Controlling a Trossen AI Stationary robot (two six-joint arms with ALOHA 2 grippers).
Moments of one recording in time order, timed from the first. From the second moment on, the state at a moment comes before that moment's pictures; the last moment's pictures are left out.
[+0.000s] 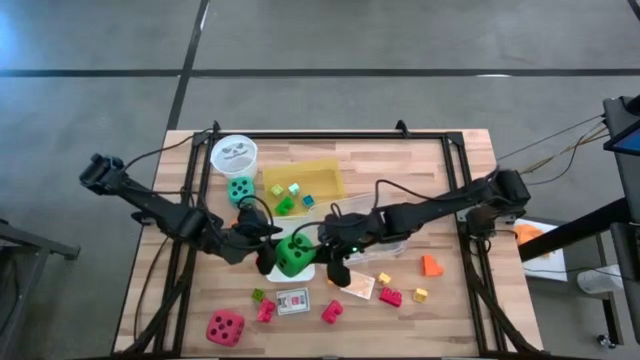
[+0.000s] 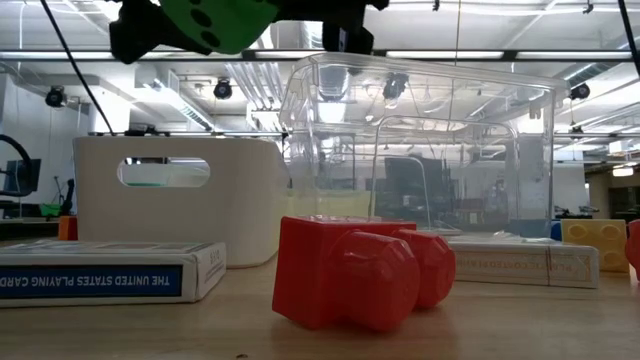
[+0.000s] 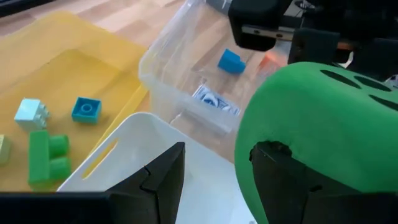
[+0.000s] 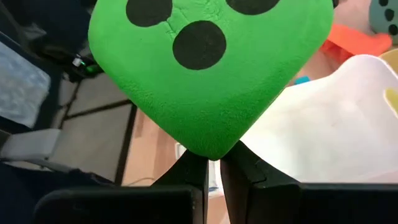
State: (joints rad) left arm -0.49 1.21 0.91 -0.43 -0.60 -0.87; right arm 0.17 1.74 1.31 -0.09 -0.05 0.46
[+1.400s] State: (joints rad) left arm -0.56 1.24 0.91 -0.44 -0.62 -0.89; right arm 0.18 1.85 1.53 -0.35 -0.06 0.44
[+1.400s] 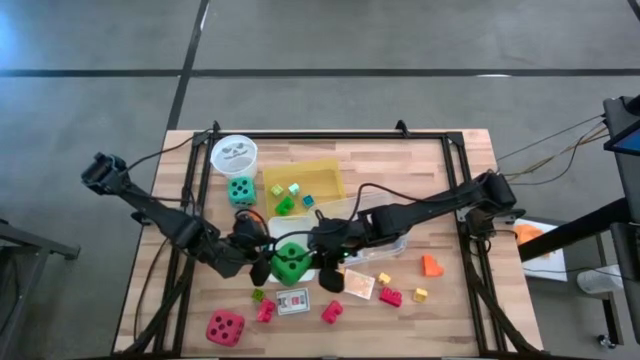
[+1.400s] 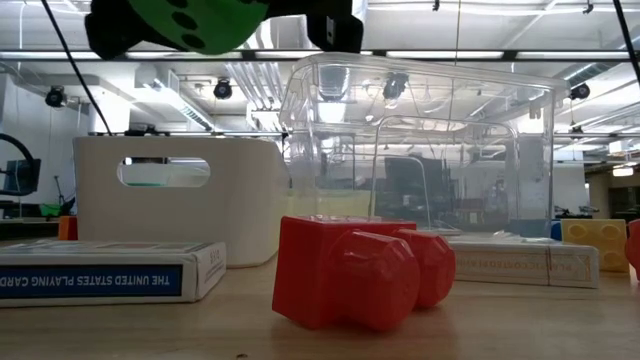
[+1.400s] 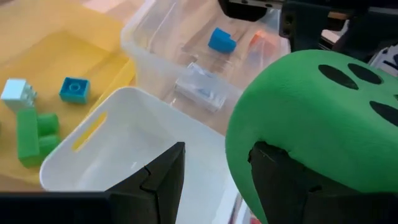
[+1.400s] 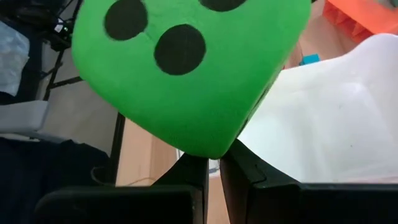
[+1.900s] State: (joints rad) left arm -0.55 1.28 0.92 -0.23 -0.54 -0.78; right arm 0.23 1.80 1.53 -0.43 -0.09 0.44
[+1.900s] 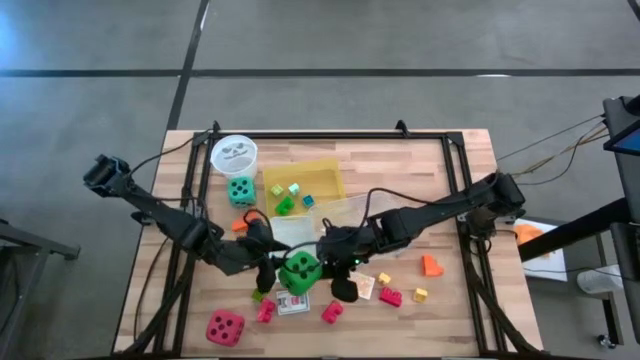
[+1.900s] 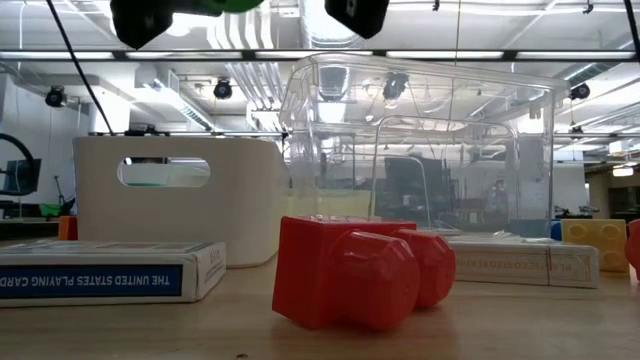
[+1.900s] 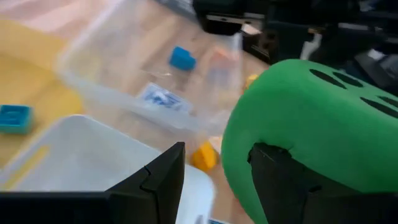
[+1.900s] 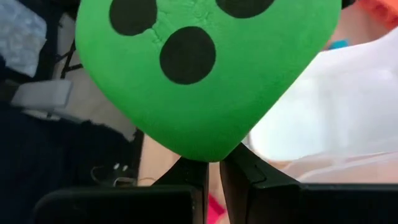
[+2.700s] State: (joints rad) left arm -0.58 1.67 1.18 -0.16 -0.38 -0.68; right arm 0.37 1.81 1.45 -0.53 0.08 0.65
